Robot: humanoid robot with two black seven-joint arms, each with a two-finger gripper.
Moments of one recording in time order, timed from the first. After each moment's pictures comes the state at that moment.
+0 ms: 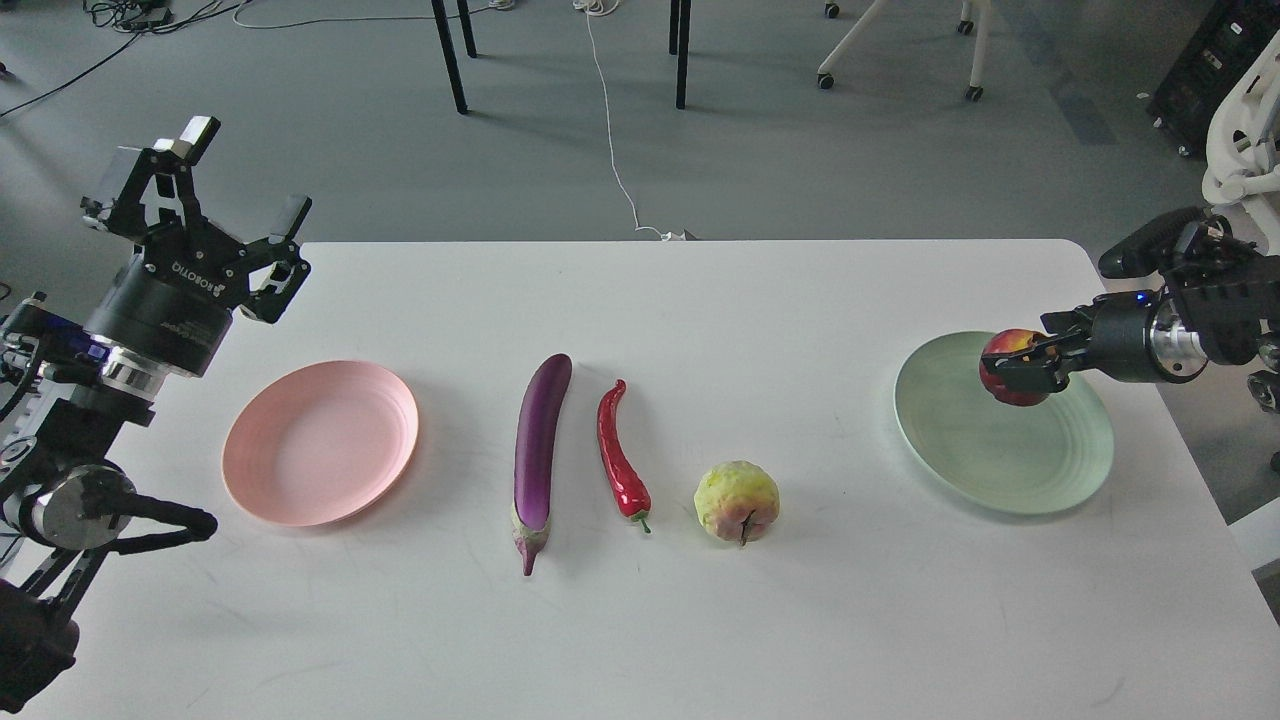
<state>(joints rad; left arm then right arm) -0.21 0.51 -1.27 -1.32 0.54 -0.38 -0.41 1.23 -0.71 -0.43 0.81 -1.54 0.11 0.49</state>
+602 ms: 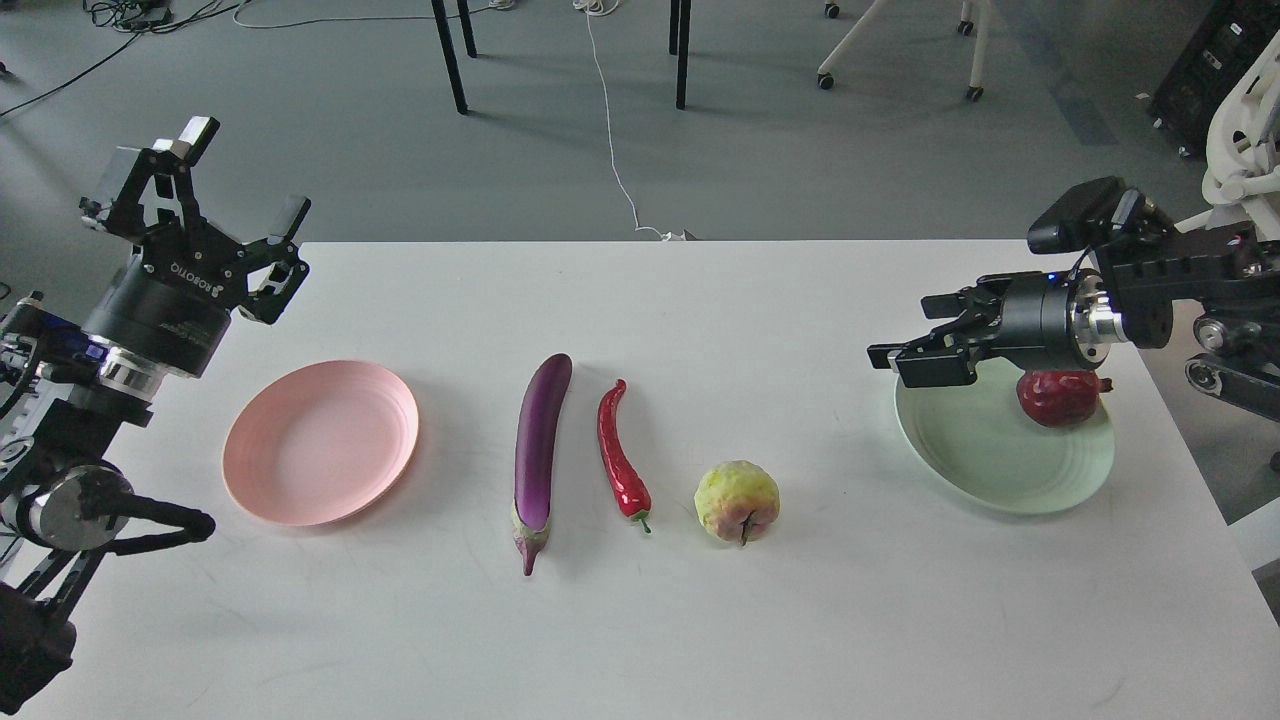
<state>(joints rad) -0.20 0.52 -1.27 -1.32 0.54 -0.38 -0.41 1.34 -0.77 -0.33 1.29 -1.53 0.13 0.49</state>
